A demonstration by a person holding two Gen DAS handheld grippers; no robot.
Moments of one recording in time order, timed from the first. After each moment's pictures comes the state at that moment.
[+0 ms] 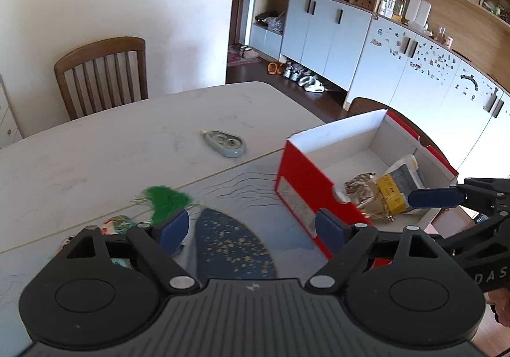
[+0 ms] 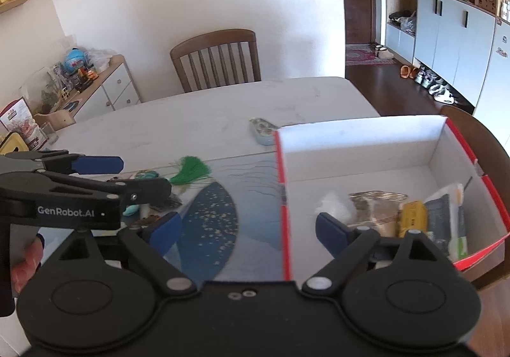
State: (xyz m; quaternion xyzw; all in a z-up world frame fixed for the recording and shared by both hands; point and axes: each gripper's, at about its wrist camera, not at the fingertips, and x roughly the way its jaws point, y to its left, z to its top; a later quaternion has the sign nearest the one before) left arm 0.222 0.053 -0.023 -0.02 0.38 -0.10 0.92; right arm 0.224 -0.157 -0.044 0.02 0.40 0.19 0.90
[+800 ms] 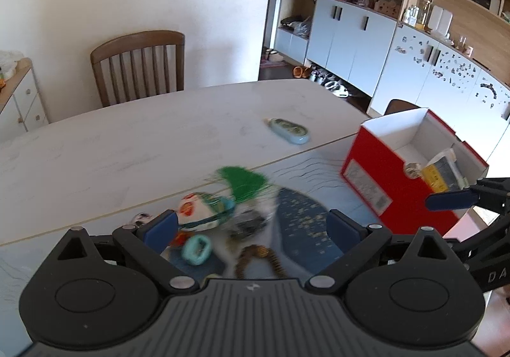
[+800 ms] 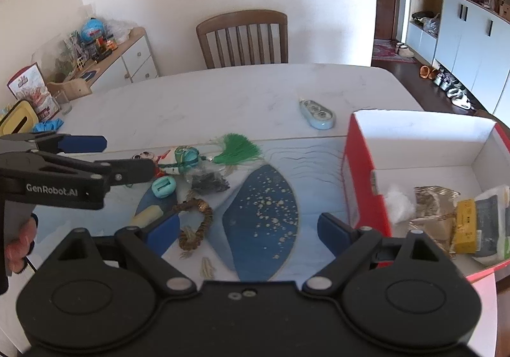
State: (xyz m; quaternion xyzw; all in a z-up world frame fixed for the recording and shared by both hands) left arm 0.199 0.155 -0.047 -0.02 0.37 -0.07 0.93; right arm 0.216 -0.072 -0.065 -0.02 0.42 0.22 0.88
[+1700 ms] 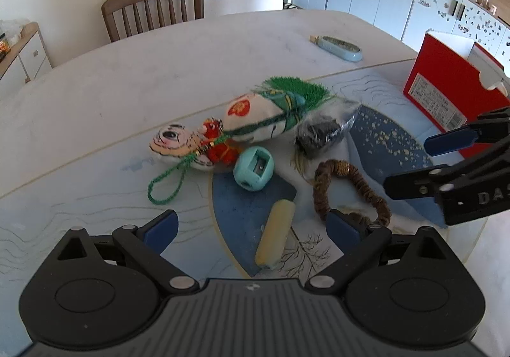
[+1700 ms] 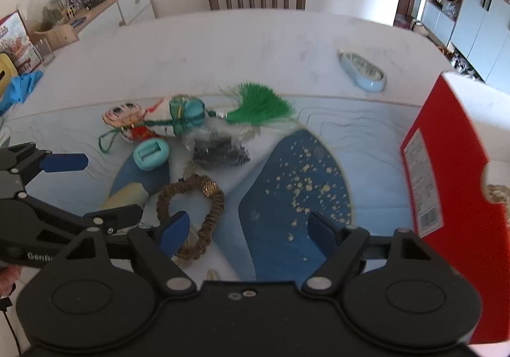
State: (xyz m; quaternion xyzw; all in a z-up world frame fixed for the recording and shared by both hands) left arm 0.204 0.191 -0.149 0.01 0.44 -0.04 0.90; right arm 0.259 -0.001 -0.144 -0.07 0.48 0.22 0.85
